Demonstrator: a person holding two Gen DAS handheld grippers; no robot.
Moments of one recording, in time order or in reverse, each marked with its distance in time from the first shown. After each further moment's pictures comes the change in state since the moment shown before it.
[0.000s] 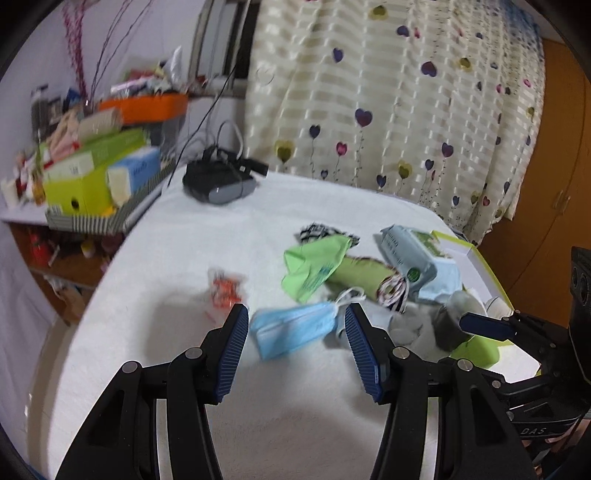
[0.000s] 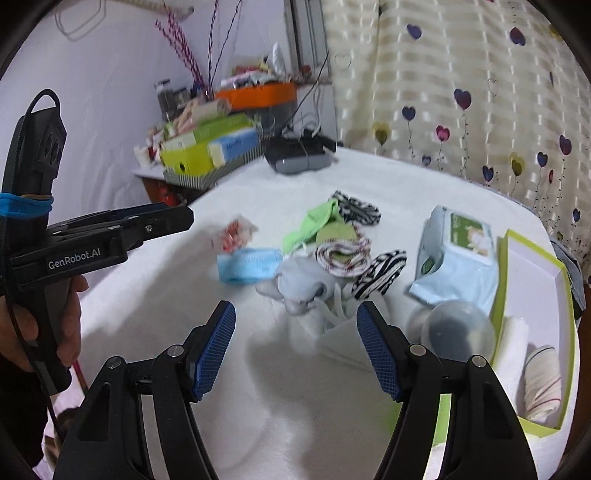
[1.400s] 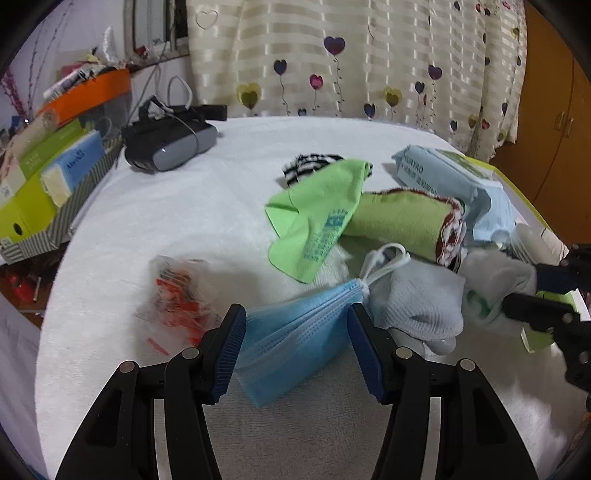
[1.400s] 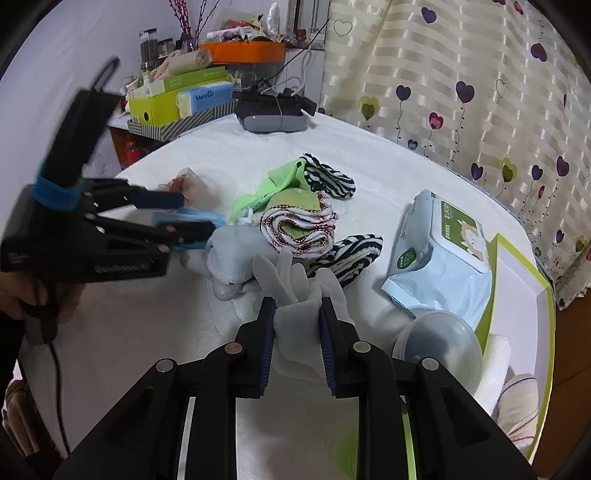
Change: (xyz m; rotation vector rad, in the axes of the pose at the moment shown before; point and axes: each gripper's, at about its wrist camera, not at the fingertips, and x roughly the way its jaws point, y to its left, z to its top) left arm 0.117 -0.012 -0.005 0.225 0.176 0.007; right arm 0.039 -0.019 0.004 -0.094 0.095 -0.127
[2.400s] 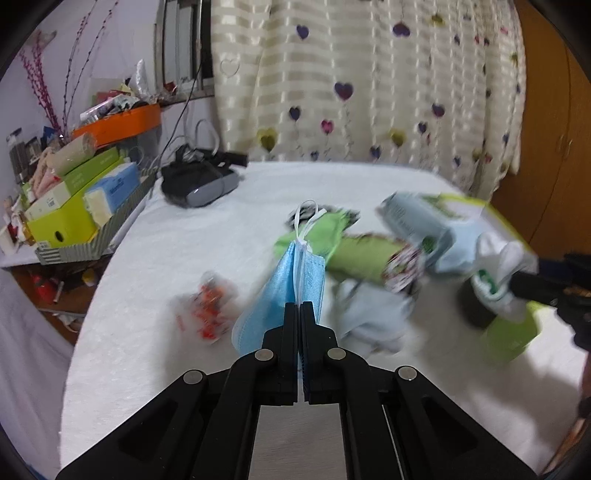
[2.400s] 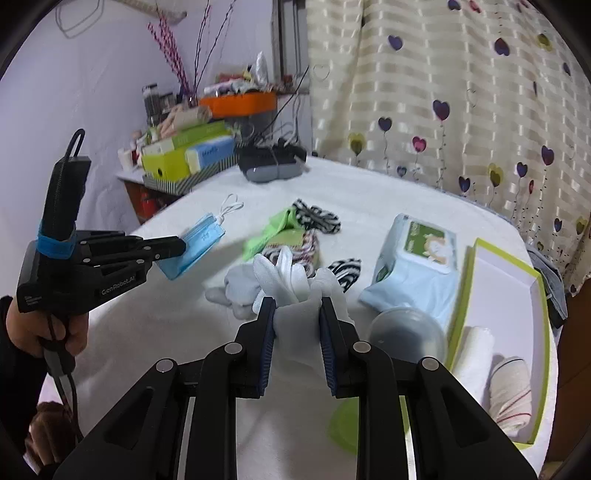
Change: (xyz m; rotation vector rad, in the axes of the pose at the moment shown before) left arm -0.079 -0.021 -0.002 -0.053 -0.158 0.049; right arm -0.065 -0.026 -0.016 0.104 -0.193 0.059
